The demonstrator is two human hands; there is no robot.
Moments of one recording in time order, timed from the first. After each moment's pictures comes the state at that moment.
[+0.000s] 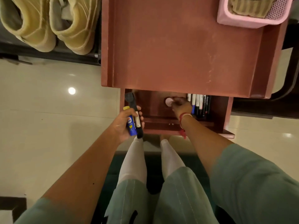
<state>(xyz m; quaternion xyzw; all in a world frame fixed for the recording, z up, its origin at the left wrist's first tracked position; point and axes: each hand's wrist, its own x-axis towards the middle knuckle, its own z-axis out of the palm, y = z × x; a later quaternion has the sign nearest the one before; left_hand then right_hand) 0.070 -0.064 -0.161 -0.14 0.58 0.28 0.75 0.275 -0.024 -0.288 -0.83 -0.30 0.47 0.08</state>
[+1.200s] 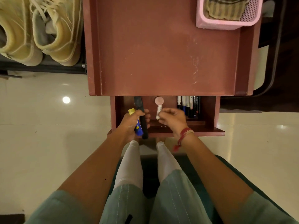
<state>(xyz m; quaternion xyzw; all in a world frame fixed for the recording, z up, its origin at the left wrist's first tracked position) 0.119 -0.043 -0.163 -0.02 0.66 0.20 0.73 0.269 -0.040 -0.182 -0.74 -0.13 0.63 0.20</state>
